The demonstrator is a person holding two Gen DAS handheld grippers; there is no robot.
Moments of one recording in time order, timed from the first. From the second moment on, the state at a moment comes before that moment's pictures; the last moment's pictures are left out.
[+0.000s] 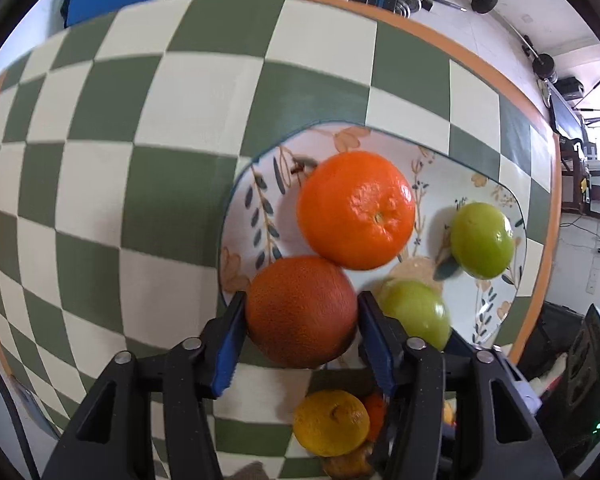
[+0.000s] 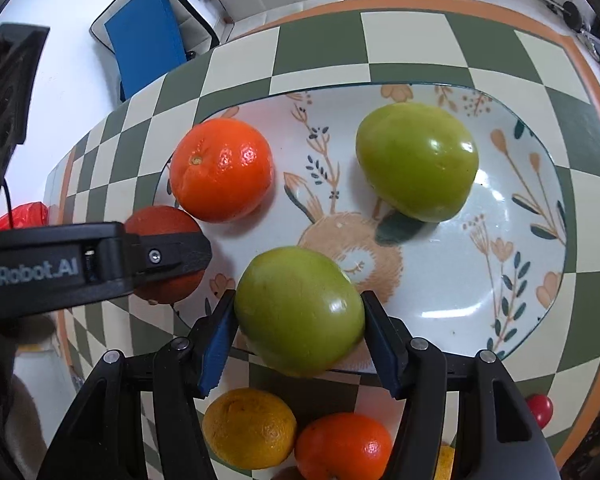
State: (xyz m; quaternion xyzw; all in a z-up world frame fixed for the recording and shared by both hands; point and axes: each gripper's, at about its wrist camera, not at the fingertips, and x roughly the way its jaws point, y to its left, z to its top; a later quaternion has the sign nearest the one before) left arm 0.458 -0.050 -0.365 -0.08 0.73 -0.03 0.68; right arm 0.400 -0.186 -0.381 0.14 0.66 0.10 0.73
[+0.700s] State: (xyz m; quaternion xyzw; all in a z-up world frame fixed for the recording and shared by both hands) left arm 0.391 -0.050 -0.294 0.01 0.63 0.02 0.78; right arm 0.357 -0.246 -0.305 0.06 0.62 0.00 0.78
